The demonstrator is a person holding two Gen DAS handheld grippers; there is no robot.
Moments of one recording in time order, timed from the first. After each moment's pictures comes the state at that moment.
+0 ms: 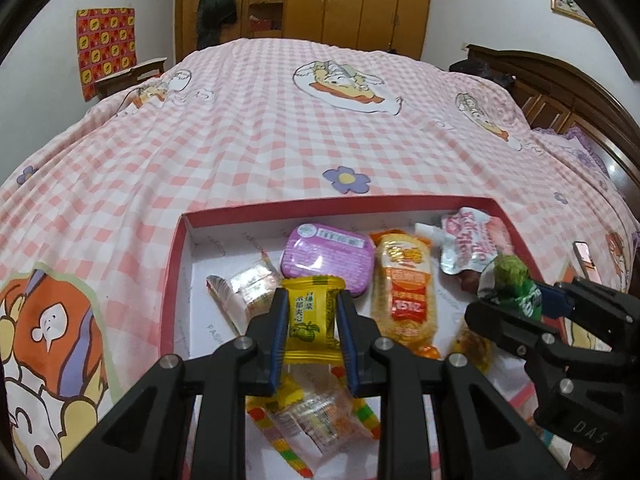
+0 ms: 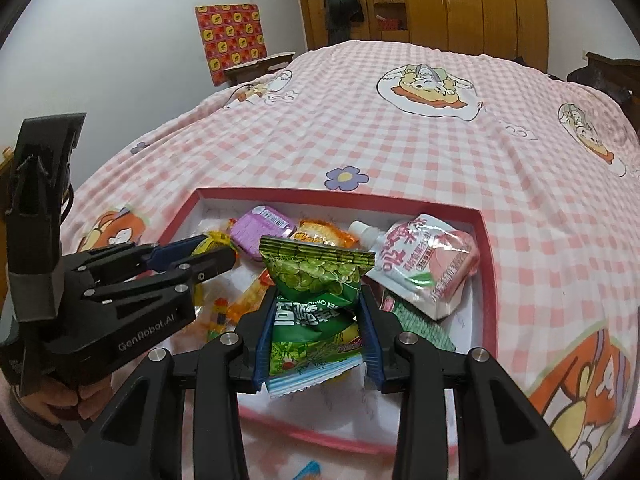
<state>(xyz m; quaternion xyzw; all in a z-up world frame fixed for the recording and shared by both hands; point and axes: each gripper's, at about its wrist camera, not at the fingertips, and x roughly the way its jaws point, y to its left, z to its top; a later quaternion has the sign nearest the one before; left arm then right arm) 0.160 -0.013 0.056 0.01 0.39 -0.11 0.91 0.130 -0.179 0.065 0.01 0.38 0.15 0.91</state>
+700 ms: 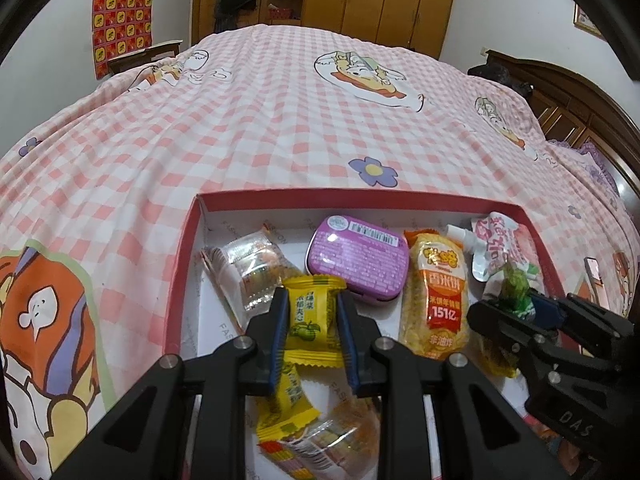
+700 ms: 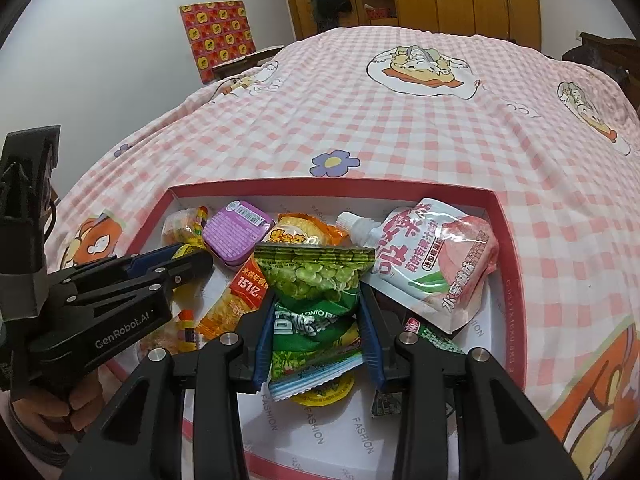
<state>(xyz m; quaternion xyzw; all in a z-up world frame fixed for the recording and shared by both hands) 0.172 -0.002 0.043 -0.02 0.41 -0.09 0.91 0.150 -0.182 0.041 0.03 0.39 0.15 0.91</state>
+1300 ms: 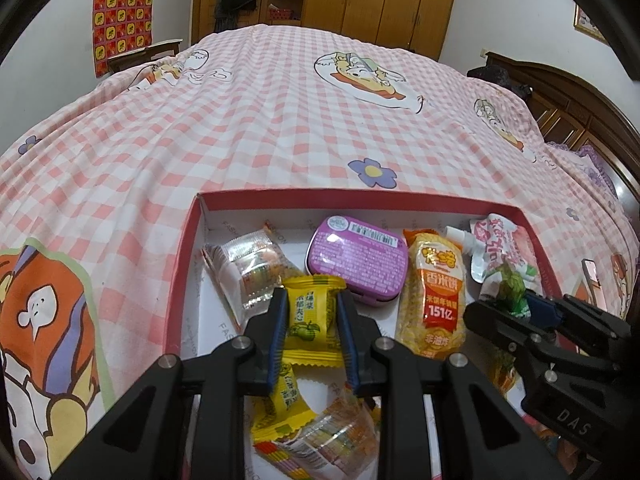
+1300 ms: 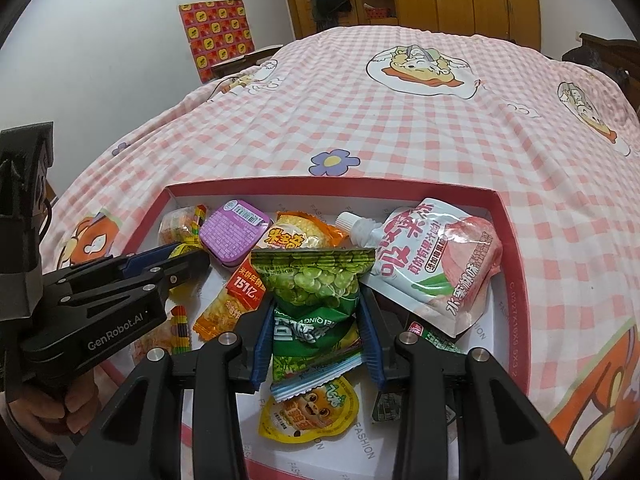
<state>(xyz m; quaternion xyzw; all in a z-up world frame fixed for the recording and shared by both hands) 0.172 -0.001 0.043 -0.02 0.41 -0.10 0.91 0.151 -0.182 0.040 0.03 0.39 0.15 0.91</state>
